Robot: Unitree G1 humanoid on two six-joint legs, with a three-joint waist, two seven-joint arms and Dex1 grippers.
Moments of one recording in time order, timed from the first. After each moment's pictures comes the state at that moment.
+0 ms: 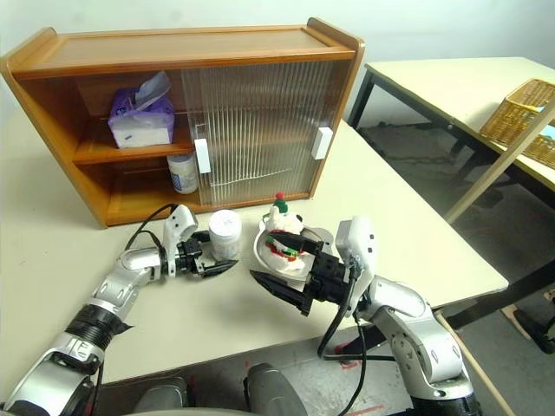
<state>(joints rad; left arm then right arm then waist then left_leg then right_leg) -0.39 0.23 -0.24 0.46 -0.12 0.00 -0.90 0.08 -0.57 -0.06 -0.40 0.62 0.31 0.95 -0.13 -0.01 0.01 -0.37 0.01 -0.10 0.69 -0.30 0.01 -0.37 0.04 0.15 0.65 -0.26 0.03</state>
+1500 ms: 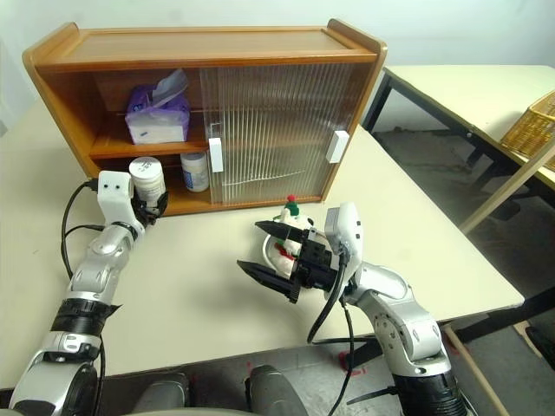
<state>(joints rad) -0.44 0.19 0.07 0.39 -0.03 0.14 -0.14 -0.02 -0.51 -0.01 -0.35 0.62 0.31 0.98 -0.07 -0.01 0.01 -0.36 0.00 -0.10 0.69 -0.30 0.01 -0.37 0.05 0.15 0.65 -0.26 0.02</state>
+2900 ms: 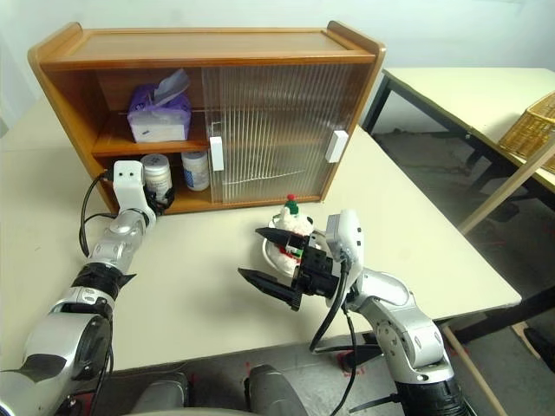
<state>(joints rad) -0.70 0.19 0.11 0.87 -0.04 0.03 -0.11 0.01 -0.52 -0.01 -0.35 0.62 0.30 1.00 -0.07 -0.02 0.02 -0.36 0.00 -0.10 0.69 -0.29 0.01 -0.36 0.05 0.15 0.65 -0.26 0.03</state>
